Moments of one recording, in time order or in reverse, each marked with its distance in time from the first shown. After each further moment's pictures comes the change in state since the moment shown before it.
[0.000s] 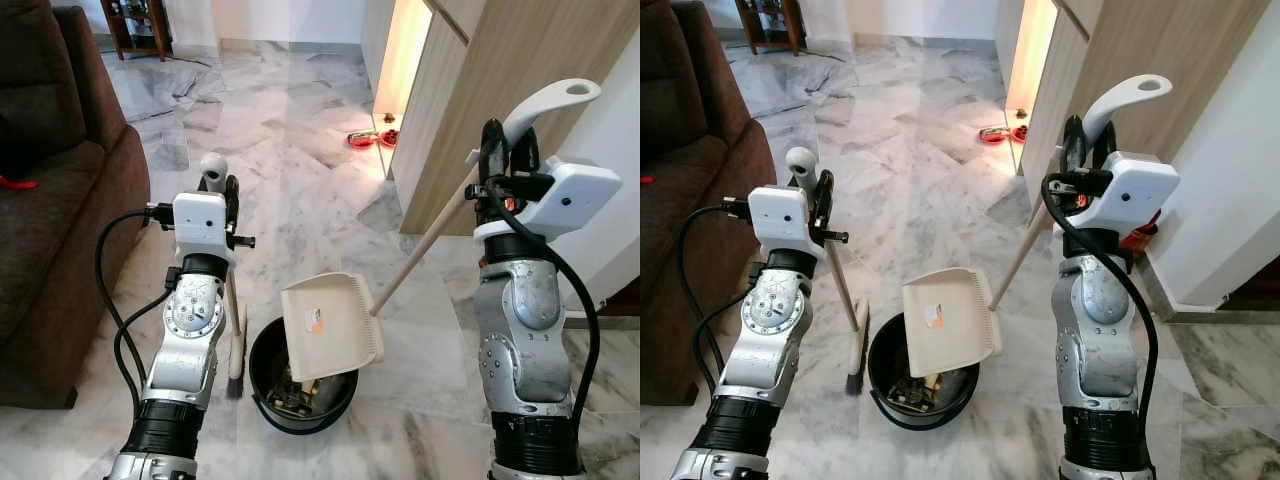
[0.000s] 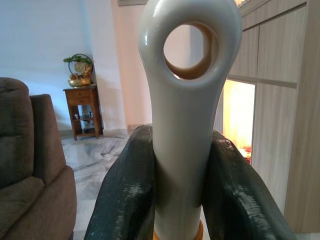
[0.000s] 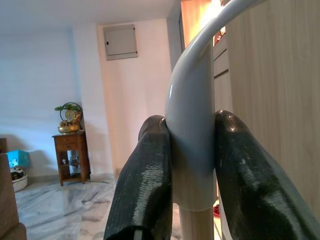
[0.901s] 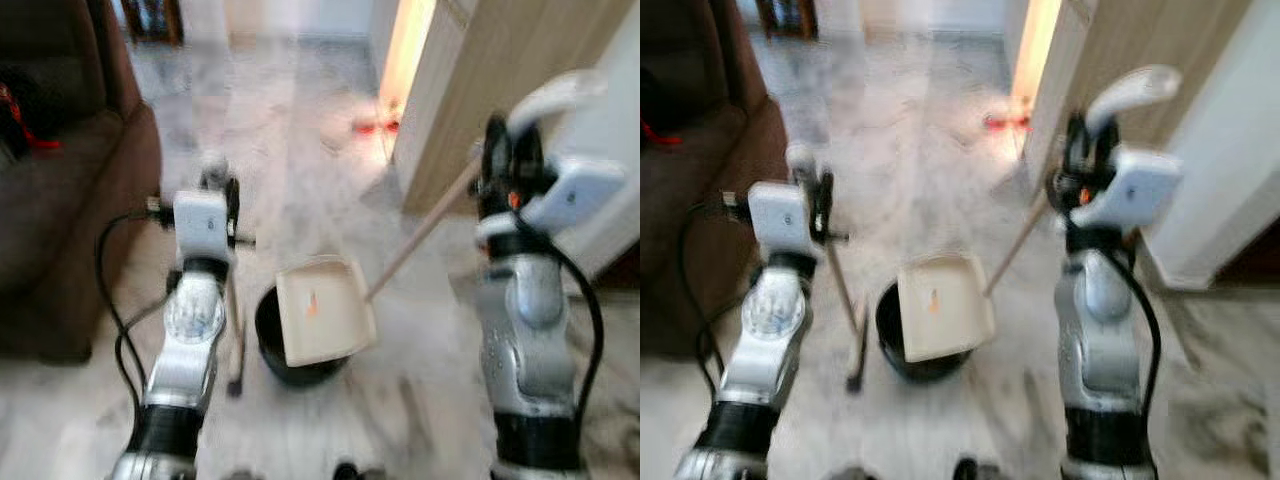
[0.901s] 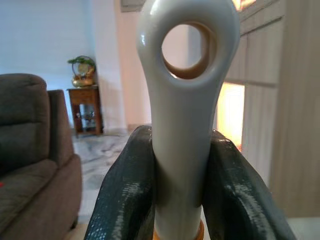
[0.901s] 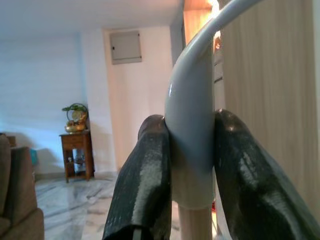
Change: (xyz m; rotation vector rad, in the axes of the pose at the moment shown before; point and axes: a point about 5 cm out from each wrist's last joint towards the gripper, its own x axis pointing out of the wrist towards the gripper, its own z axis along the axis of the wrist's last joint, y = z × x) left arm 0.000 0.000 0.003 -0.008 -0.022 0.001; right arm 0.002 0.002 0.003 0.004 -0.014 0.013
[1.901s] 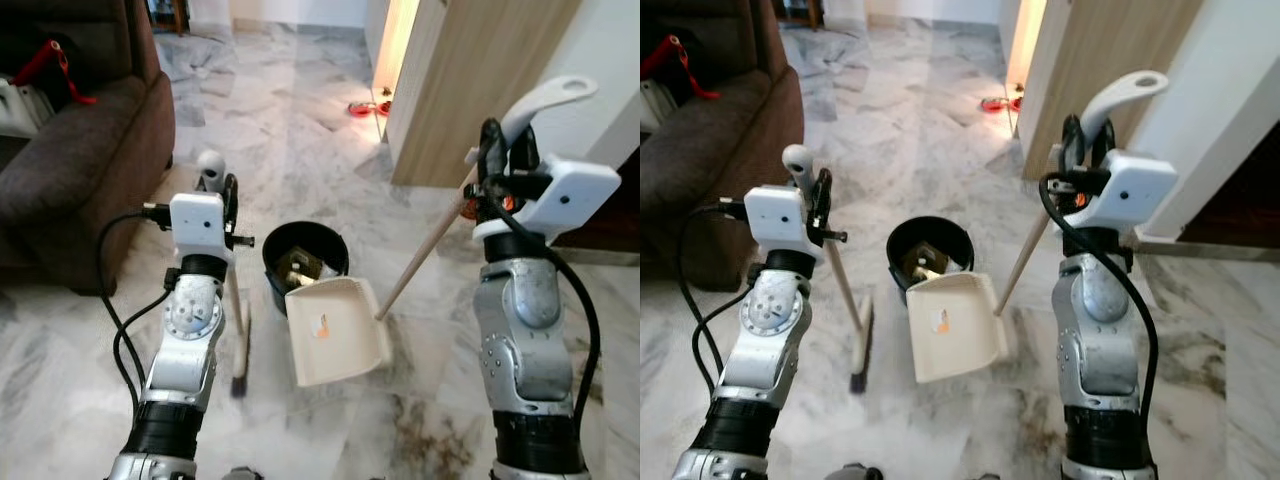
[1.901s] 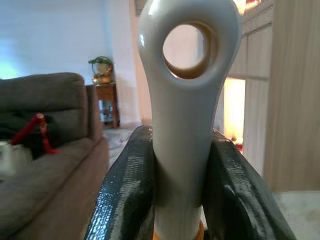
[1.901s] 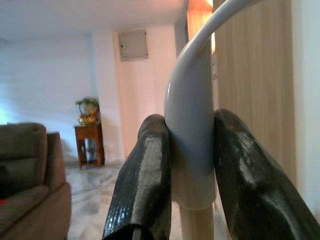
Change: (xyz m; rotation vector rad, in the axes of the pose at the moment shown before) left arm -0.001 0.002 -0.001 0.003 0.004 0.002; right arm -0.002 -0.006 -0.003 -0.030 0.016 -0.021
